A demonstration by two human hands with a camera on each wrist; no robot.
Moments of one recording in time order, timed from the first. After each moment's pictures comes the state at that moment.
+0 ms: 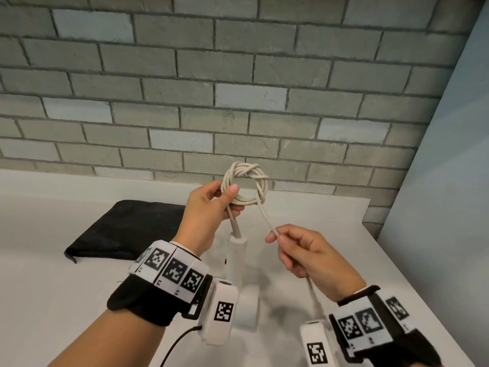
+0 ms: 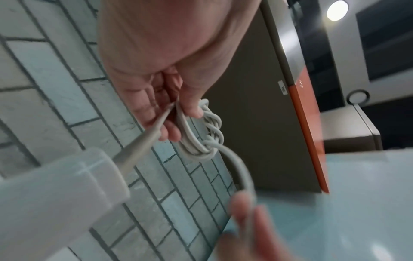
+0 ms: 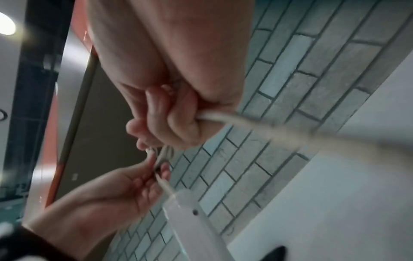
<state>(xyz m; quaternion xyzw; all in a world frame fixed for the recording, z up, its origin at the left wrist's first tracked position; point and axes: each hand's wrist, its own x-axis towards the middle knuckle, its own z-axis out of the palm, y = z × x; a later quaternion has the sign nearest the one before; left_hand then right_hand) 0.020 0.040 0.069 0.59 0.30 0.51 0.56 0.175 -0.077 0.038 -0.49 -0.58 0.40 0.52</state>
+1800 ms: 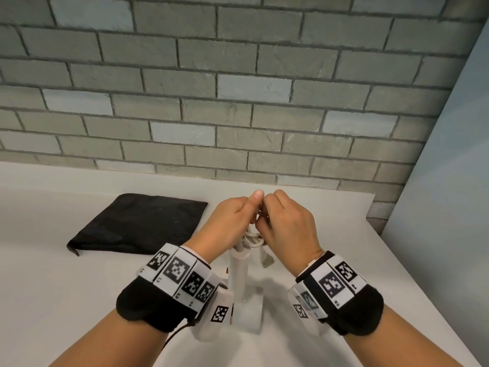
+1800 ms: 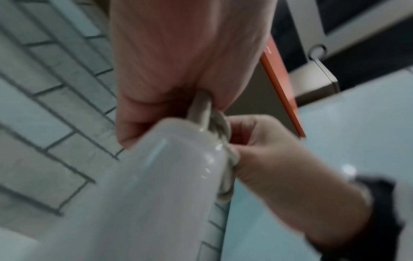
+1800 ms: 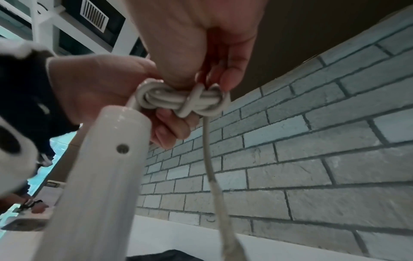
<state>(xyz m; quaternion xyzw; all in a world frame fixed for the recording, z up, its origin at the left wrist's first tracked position) 0.031 0.024 0.063 0.80 0.32 0.35 0.37 0.143 -0.028 0.047 -0.60 -0.67 -0.26 0.35</state>
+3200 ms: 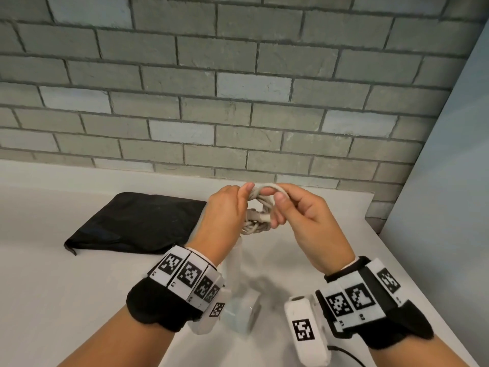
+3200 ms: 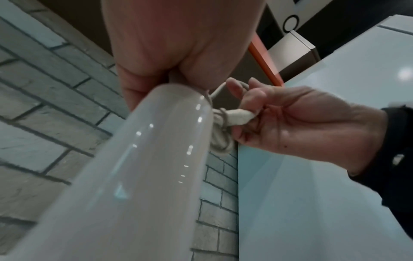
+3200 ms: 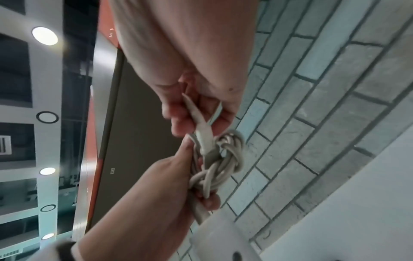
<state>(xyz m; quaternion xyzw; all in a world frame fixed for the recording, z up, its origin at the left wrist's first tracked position) 0.039 0.034 0.056 0.80 0.37 0.45 0.16 0.155 -0.054 0.069 -0.43 -0.62 0.24 0.61</state>
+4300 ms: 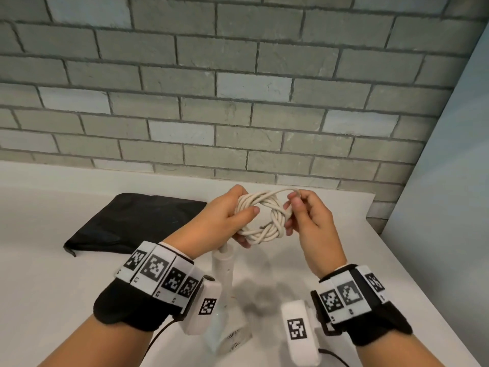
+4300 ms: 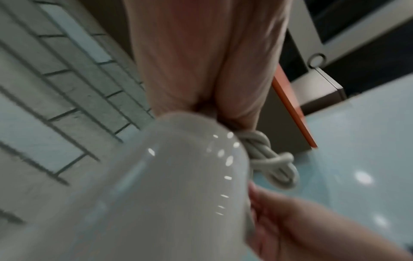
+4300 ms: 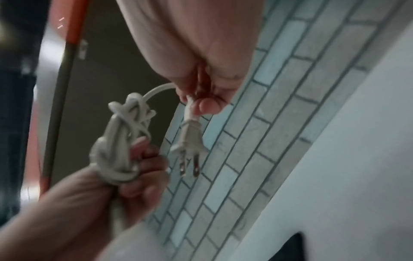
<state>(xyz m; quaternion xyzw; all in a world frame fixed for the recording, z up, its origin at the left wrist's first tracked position) 0.012 0.025 0.074 0.81 0.27 0.29 0.44 0.172 -0.036 0.039 -0.51 -0.49 0.22 0.68</state>
